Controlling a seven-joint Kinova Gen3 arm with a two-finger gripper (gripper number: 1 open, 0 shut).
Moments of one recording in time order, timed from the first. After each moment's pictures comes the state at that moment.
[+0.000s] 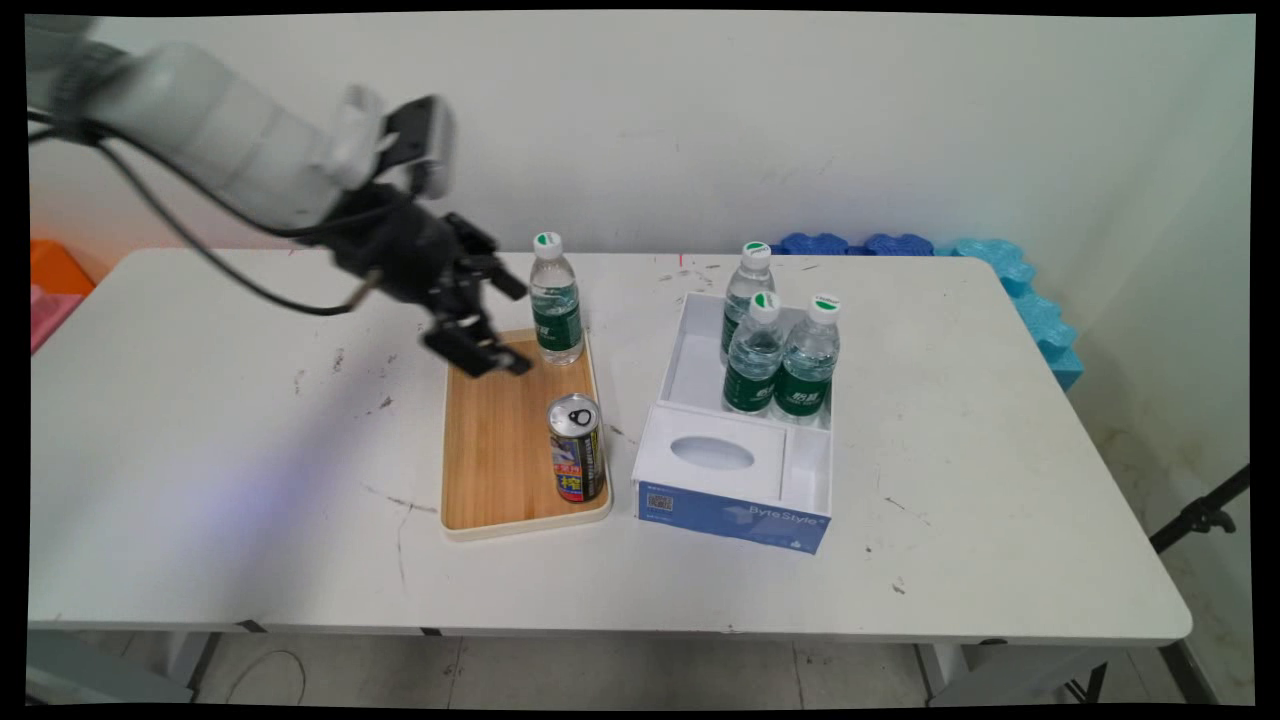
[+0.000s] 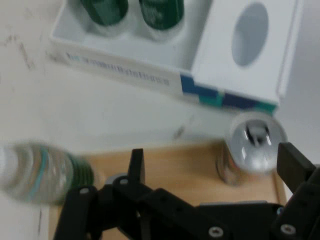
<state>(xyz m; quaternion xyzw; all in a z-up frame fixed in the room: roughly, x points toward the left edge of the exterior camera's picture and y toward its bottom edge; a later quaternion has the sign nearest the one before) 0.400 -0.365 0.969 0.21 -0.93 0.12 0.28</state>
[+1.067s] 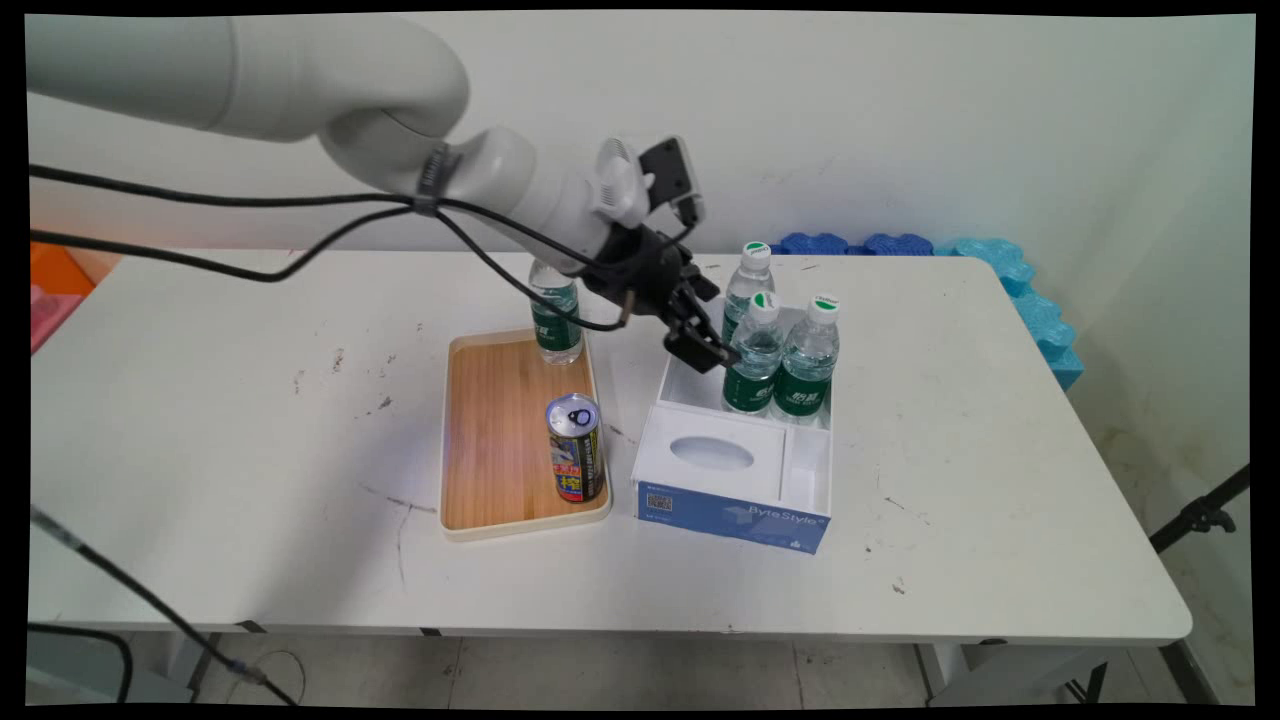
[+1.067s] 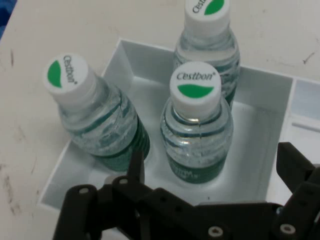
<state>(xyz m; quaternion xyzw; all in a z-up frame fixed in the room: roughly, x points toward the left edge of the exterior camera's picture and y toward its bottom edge) 0.263 -0.468 0.891 0.22 -0.91 0.14 0.34</state>
